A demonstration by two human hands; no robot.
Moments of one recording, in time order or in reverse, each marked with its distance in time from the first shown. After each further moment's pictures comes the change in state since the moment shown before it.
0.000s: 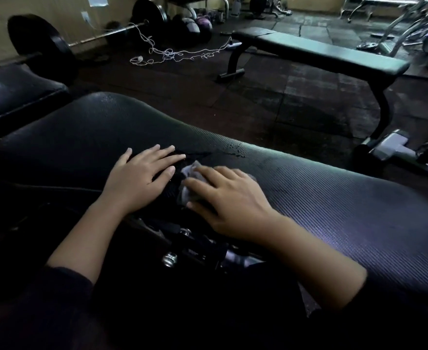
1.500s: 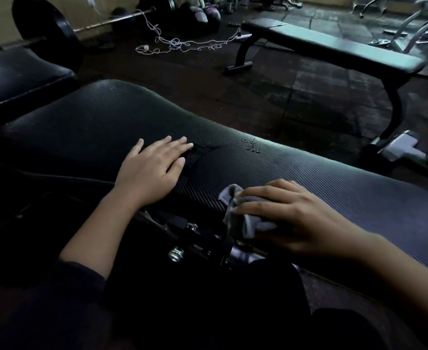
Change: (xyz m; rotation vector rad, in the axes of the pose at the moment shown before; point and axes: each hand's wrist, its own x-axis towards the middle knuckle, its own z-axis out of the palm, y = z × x) left_hand 0.003 0.000 0.005 0.011 0.022 -0.034; right_hand -0.058 0.046 -0.026 0.246 -0.015 -0.233
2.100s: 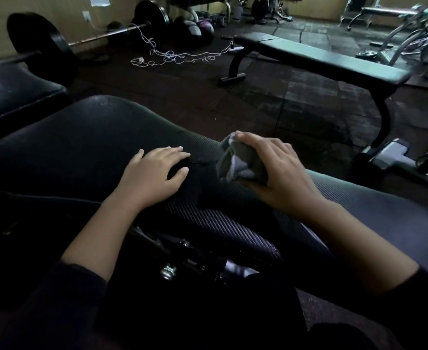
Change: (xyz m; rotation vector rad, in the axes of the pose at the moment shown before) left_hand 0.027 0.017 -0.010 -0.023 -0.047 -0.007; right_hand 0.056 0.044 -0.005 -0.095 0.333 0.248
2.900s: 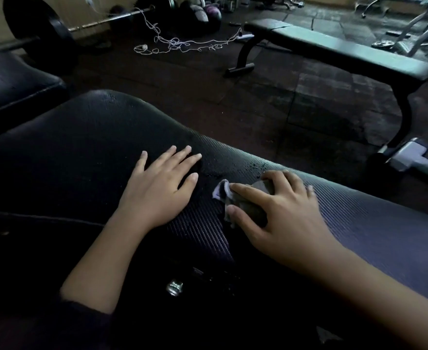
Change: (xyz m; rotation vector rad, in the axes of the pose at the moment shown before) left_hand 0.013 -0.006 0.007 0.028 -0.069 -0.049; right_hand 0.004 -0.051 0.014 -0.145 -0.417 0.443
